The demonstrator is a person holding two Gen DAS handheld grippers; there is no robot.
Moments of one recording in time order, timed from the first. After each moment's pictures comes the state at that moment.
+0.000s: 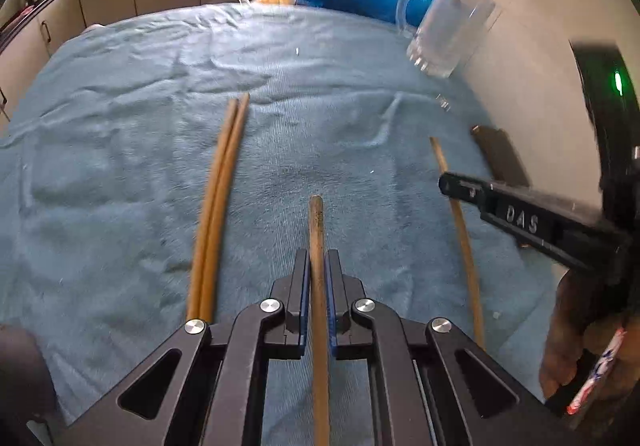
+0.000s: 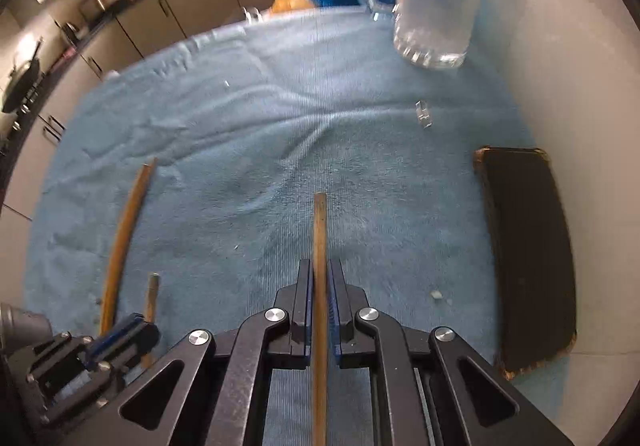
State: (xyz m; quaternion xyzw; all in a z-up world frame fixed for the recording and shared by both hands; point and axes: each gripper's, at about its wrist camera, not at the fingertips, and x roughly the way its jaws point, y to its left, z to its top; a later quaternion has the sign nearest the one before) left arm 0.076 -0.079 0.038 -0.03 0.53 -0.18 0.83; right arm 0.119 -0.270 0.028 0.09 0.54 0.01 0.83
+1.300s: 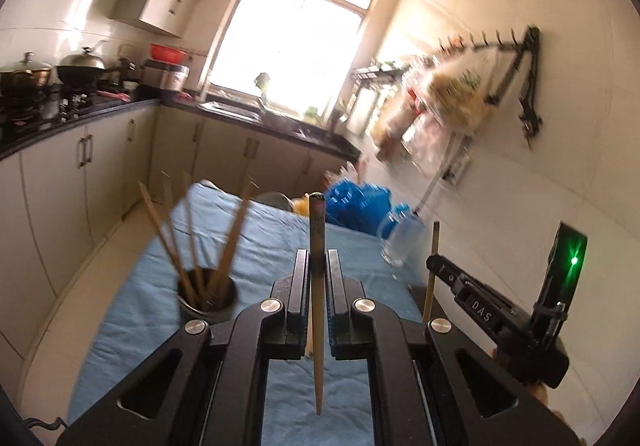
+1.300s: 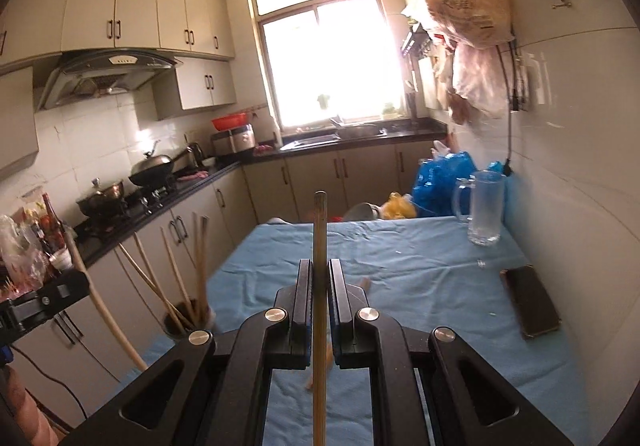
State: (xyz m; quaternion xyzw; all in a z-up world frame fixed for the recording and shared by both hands) left arm -0.171 0.138 0.231 -0.16 0.20 -0.14 0.96; right arm -0.110 -0.124 0.199 0.09 0.19 0.11 0.97
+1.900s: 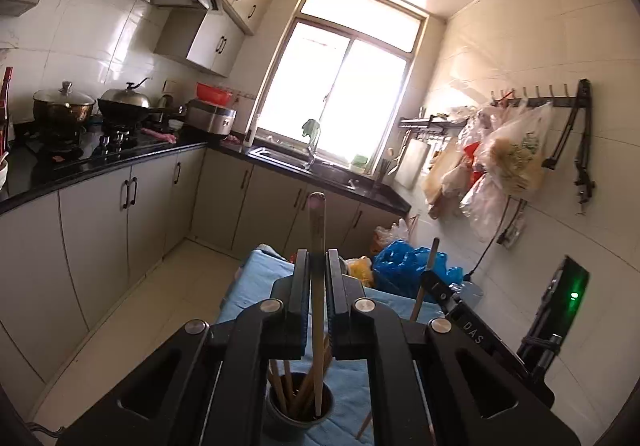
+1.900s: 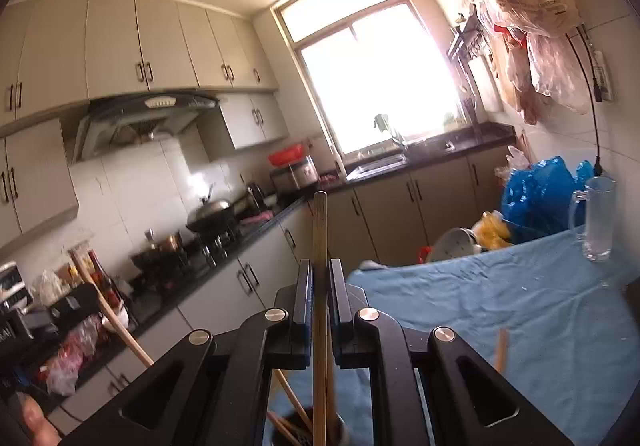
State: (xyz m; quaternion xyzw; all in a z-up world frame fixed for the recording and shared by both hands) left arm -0.098 0.230 0.273 -0.17 0.15 -0.05 0.97; right arm -0.010 -0.007 0.227 0.18 0.13 0.20 0.96
